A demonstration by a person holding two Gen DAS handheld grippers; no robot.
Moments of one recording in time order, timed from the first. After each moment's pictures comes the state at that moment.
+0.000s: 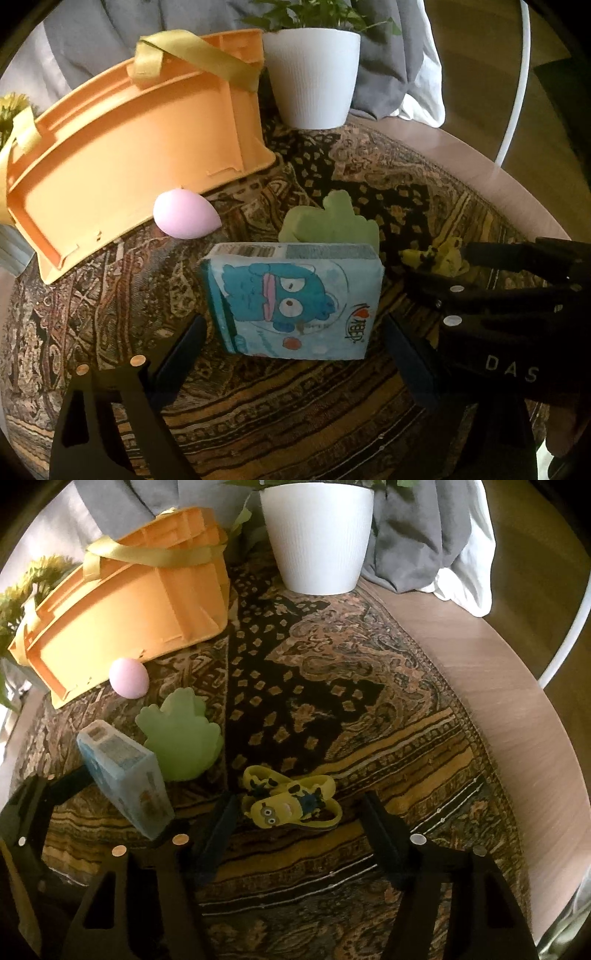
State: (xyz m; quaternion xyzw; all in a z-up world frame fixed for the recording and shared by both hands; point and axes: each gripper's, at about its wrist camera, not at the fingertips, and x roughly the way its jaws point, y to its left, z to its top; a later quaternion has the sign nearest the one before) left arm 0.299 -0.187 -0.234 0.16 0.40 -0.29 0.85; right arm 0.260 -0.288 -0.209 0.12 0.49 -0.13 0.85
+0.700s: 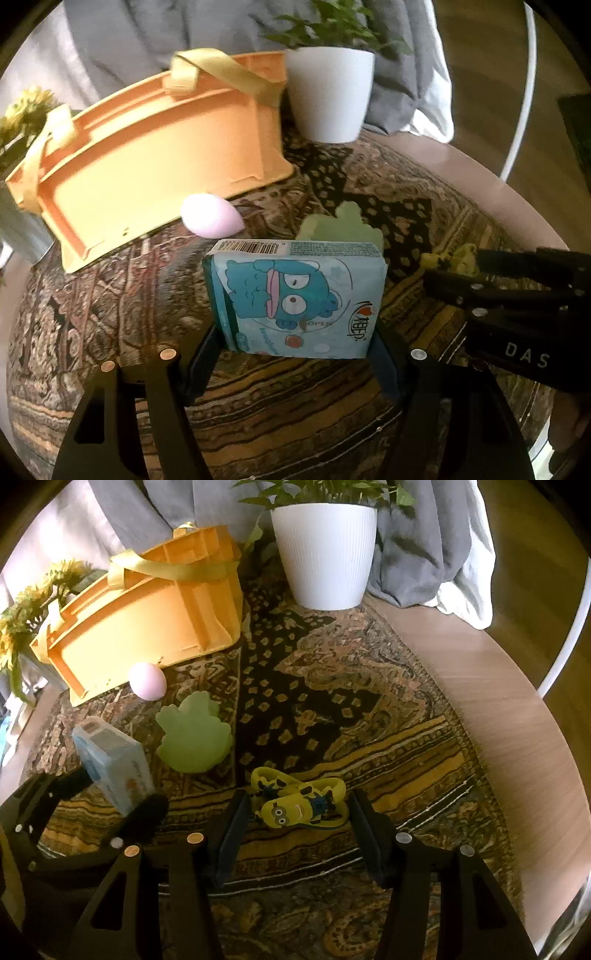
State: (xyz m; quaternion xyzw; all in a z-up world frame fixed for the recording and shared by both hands) left arm 0.285 -0.171 -0.218 0.15 0.39 -0.27 0.87; right arm 0.244 -0.291 -0.197 0.11 0.47 -0.11 0.87
